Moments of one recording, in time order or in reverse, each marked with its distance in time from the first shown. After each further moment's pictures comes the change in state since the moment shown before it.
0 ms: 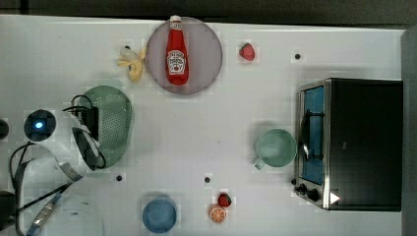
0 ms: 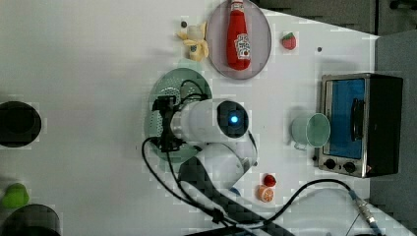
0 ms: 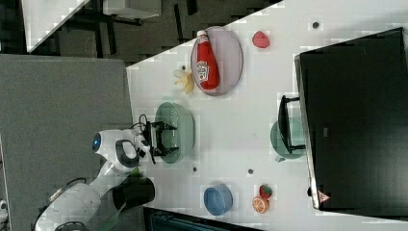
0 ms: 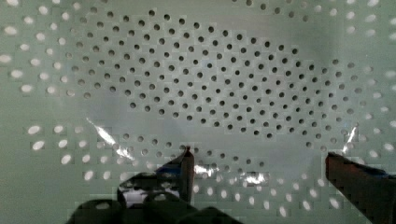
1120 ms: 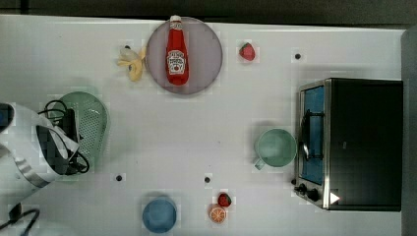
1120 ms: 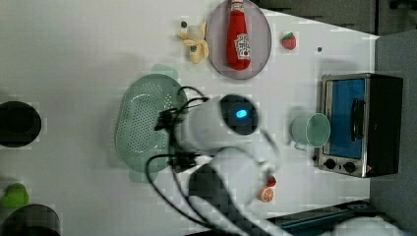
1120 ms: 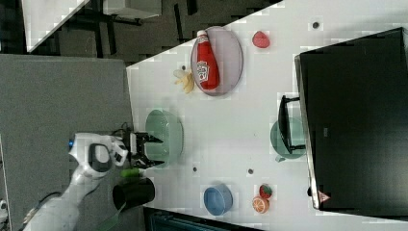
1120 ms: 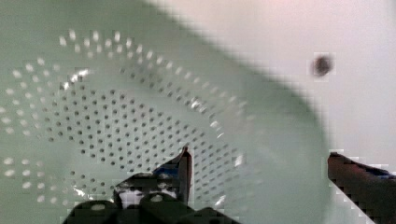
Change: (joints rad) arm 0.097 -0.166 -0.079 0.047 0.059 -0.409 -0.194
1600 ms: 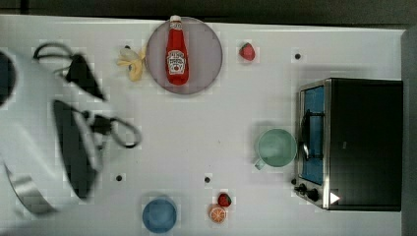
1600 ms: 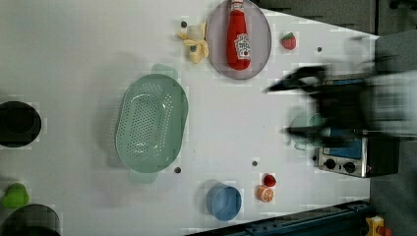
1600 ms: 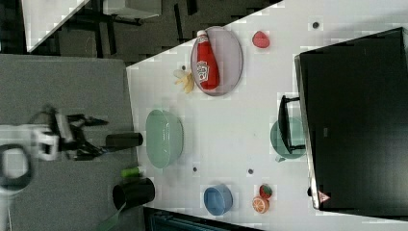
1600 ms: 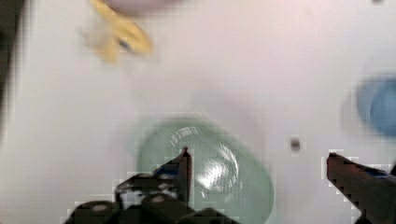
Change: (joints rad) arm -0.025 -0.496 -0.291 0.066 -0.043 -0.326 -0.437
